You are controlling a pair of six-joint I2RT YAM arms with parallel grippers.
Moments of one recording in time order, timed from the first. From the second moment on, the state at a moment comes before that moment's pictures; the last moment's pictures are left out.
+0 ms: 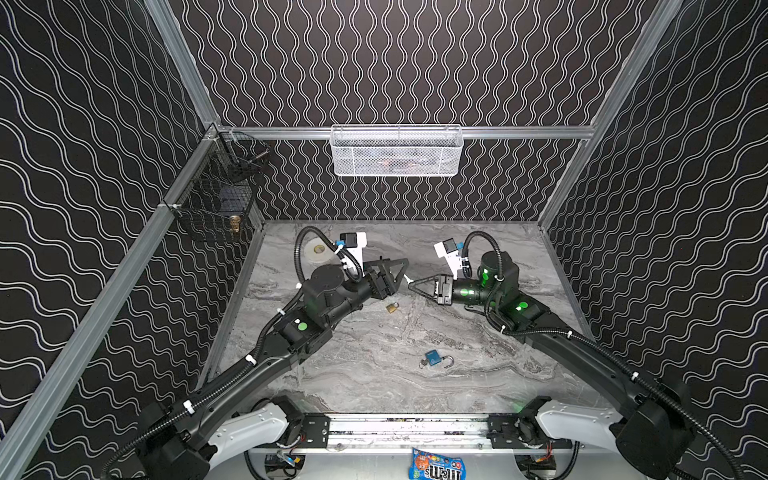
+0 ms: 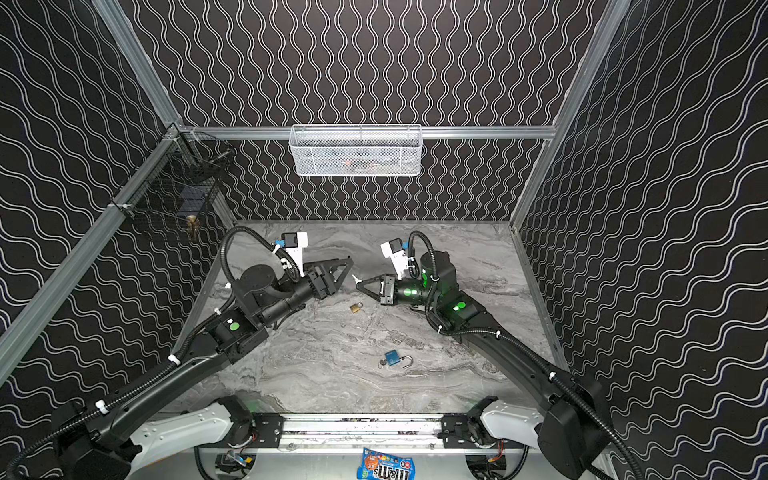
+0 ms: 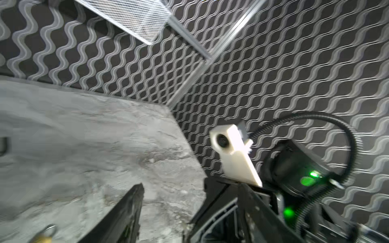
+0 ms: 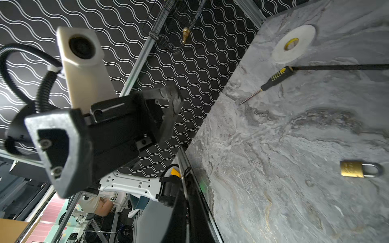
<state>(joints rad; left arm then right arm) -0.72 1.06 0.95 0.02 0.05 -0.71 0.59 1.20 0.91 0.04 -0.75 0.76</state>
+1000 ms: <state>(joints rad) -0.70 1.85 1.37 -0.61 -0.12 -0.39 0.51 1.17 0.63 -0.15 -0.53 0.66</state>
